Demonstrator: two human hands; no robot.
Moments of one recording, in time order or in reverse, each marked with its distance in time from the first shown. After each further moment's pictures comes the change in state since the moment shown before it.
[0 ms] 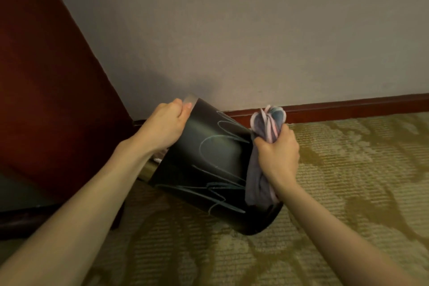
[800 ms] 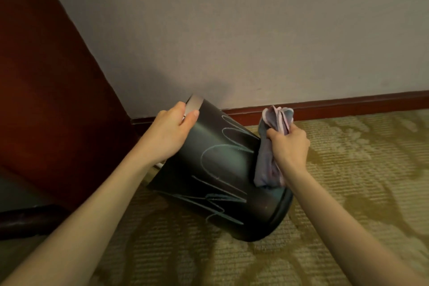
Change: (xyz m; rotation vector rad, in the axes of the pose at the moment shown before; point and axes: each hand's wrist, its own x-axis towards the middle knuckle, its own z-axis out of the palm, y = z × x) left_hand -0.019 0.006 0.005 -0.136 -0.007 0.008; right_hand 0.026 0.007 -0.007 0.132 -0.001 0.189
